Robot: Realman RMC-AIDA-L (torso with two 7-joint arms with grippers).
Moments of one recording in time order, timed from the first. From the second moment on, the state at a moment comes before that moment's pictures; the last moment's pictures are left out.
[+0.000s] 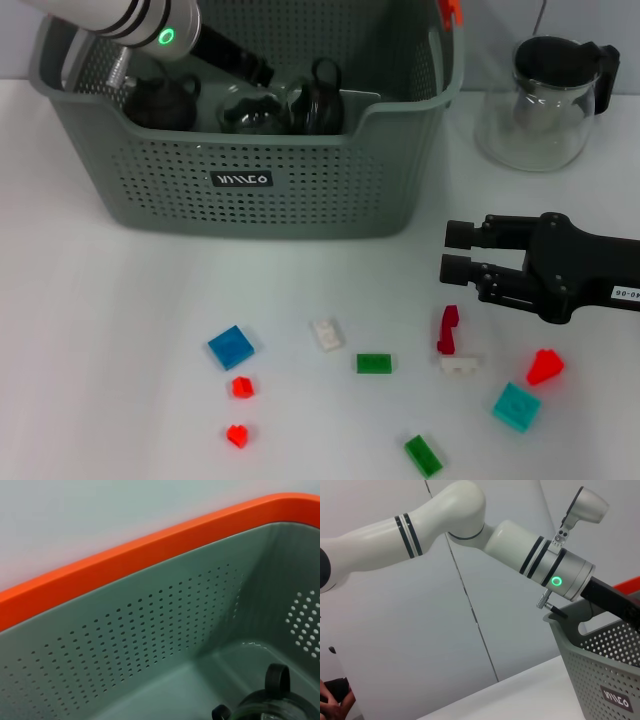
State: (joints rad) left arm -1.03 -2.05 1.01 0.72 2.72 0.92 -2.51; right arm 0.46 2.05 -0.90 -0.65 -1.69 -1.73 1.42
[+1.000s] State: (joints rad) left arm -0.55 -2.02 0.31 1.00 1.80 1.98 -1.93; right arm 0.46 2.04 -0.90 -0.65 -1.69 -1.72 1.42
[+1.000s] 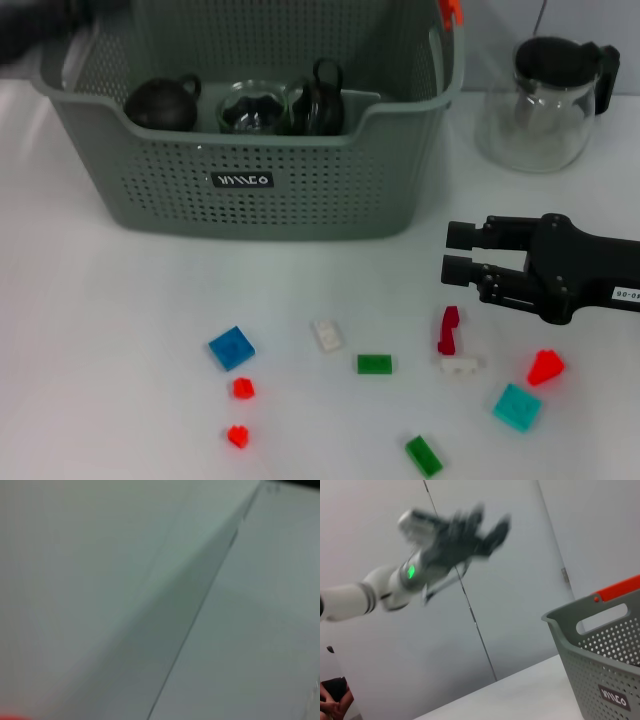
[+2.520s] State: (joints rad) left arm -0.33 -2.17 0.43 0.55 2.16 1.45 -0.78; right arm 0.46 2.05 -0.89 -0.63 -1.69 -1.72 1.42
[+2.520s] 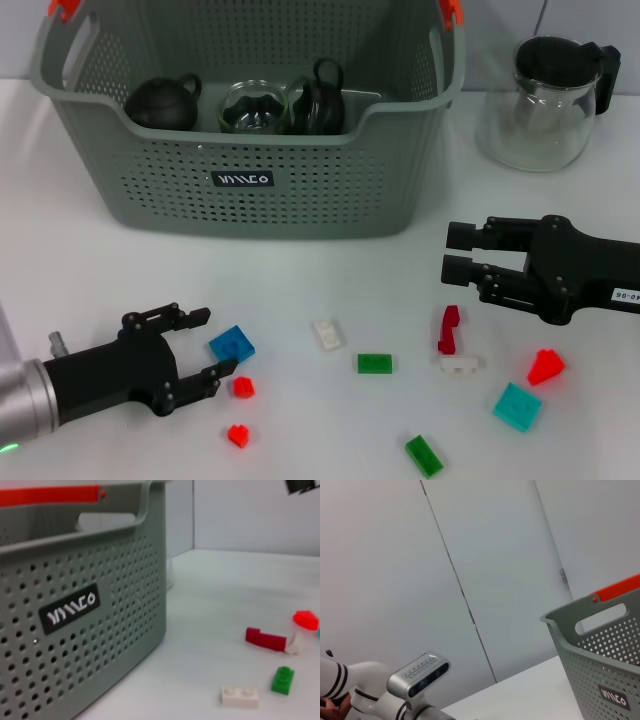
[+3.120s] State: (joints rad) left arm -0.34 -2.17 0.43 0.51 2.16 1.40 -0.76; right arm 0.46 2.05 -0.89 -0.63 -1.69 -1.72 1.42
